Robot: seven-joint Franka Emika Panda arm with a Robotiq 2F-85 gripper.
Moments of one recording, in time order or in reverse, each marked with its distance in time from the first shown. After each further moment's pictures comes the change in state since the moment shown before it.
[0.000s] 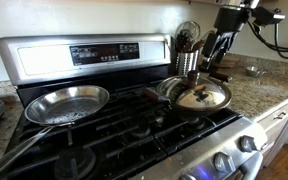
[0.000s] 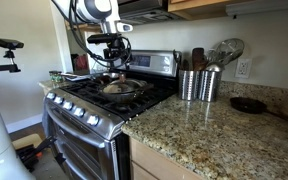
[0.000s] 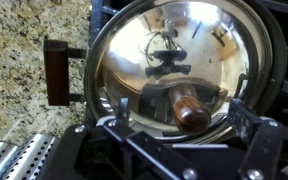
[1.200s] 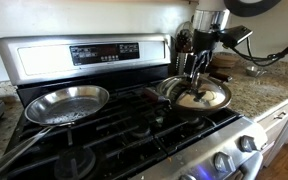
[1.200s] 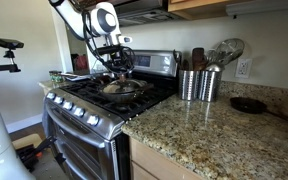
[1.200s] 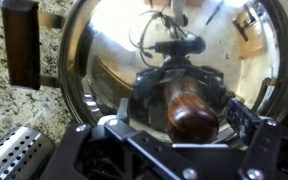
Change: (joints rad) arm 0.019 0.228 0.051 0.129 -0.232 0.027 0.164
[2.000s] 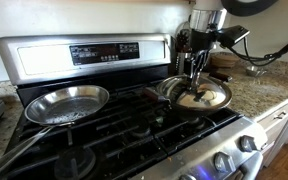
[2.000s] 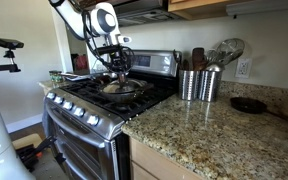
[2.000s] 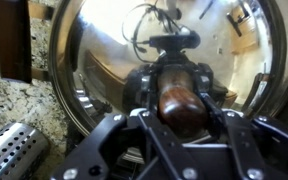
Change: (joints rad) arm 0.019 0.011 -0.006 0.014 0.000 -0.002 0.001
